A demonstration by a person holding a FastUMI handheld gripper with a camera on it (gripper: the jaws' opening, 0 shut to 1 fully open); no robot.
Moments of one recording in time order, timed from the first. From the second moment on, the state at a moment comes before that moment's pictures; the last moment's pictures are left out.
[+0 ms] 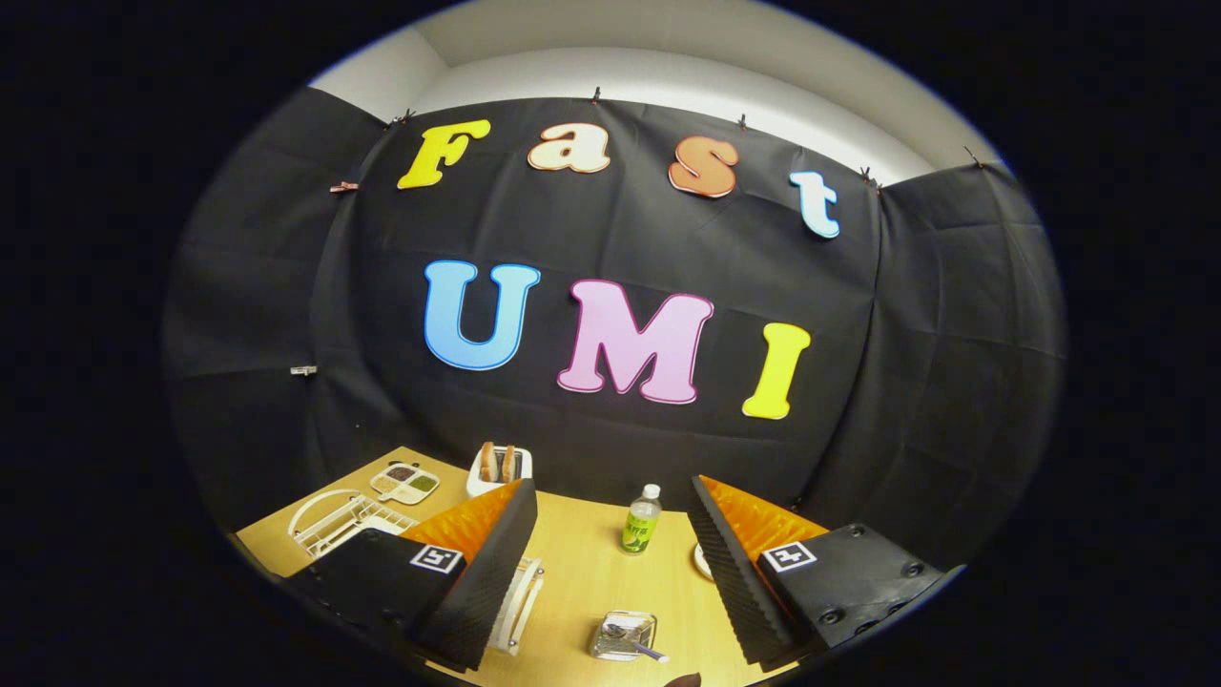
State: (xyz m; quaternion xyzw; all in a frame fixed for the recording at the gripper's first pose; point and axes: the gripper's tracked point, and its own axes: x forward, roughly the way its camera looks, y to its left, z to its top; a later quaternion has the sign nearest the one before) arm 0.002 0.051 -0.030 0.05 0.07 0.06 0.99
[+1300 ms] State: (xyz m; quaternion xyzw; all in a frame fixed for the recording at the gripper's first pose) arm 0.047 0.209 -0.264 0.06 0.44 0.06 0.89
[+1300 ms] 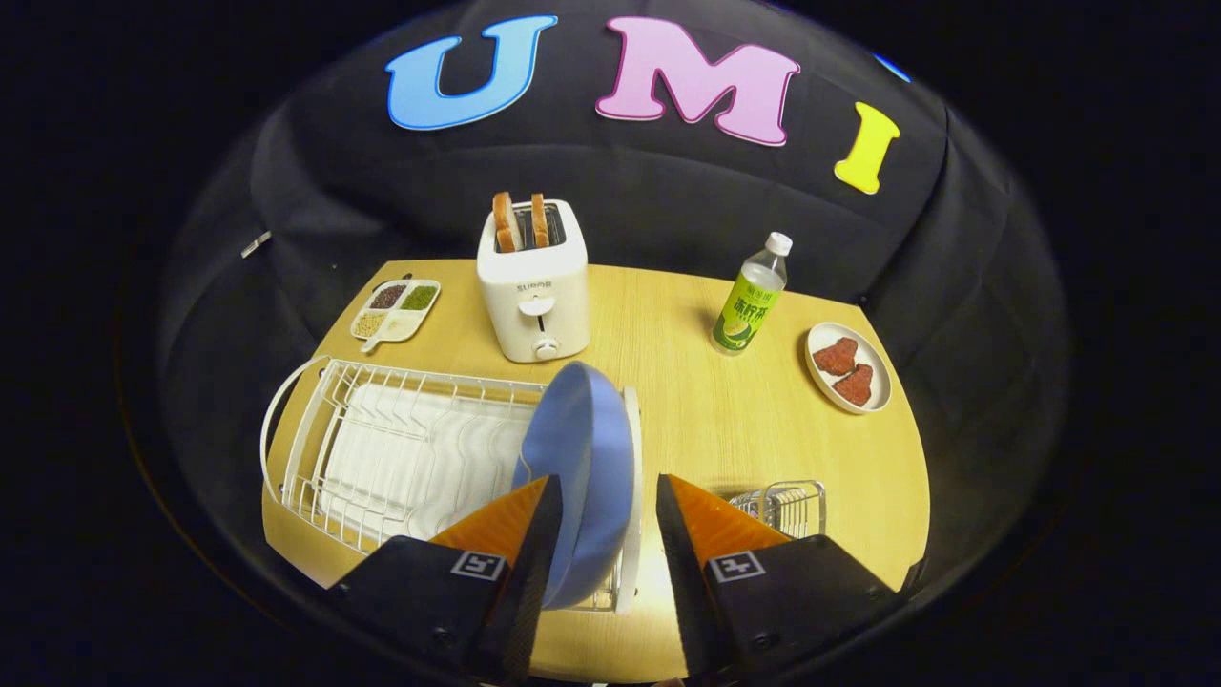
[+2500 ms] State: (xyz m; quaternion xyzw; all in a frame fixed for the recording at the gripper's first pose) arm 0.069 0.180 -0.194 0.03 0.39 0.06 0.92
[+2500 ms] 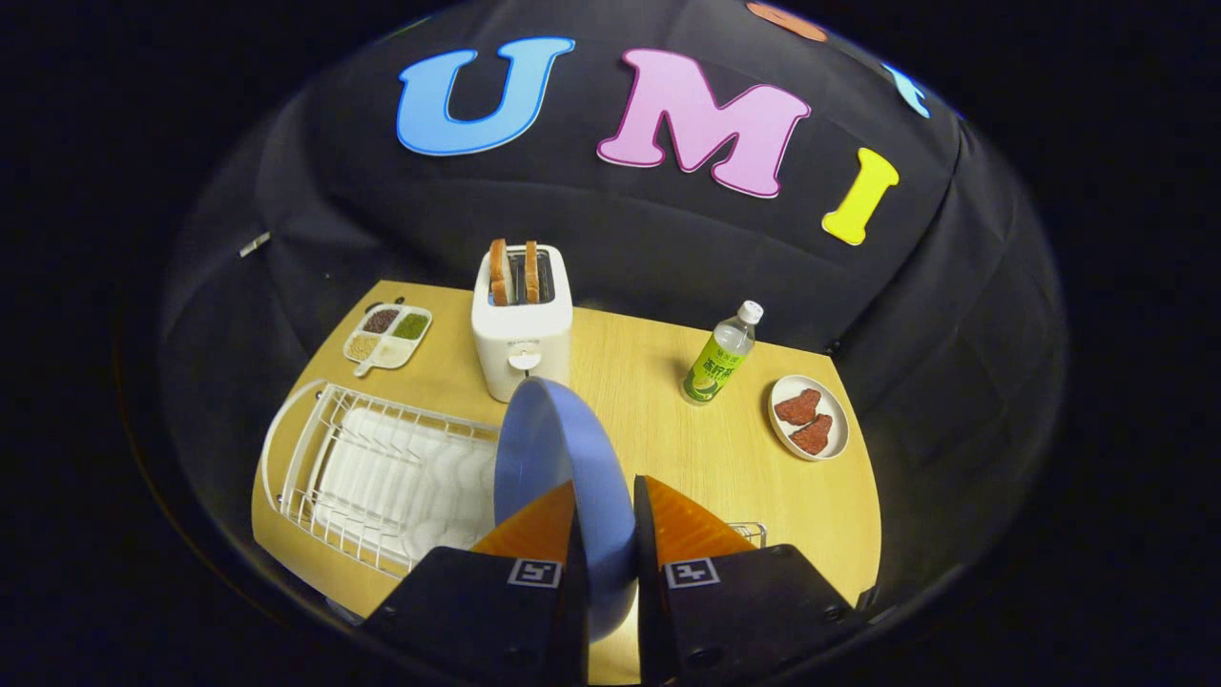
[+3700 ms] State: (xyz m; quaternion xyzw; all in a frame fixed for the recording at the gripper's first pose) arm -0.161 0.057 -0.336 0.26 0.51 0.10 0.81
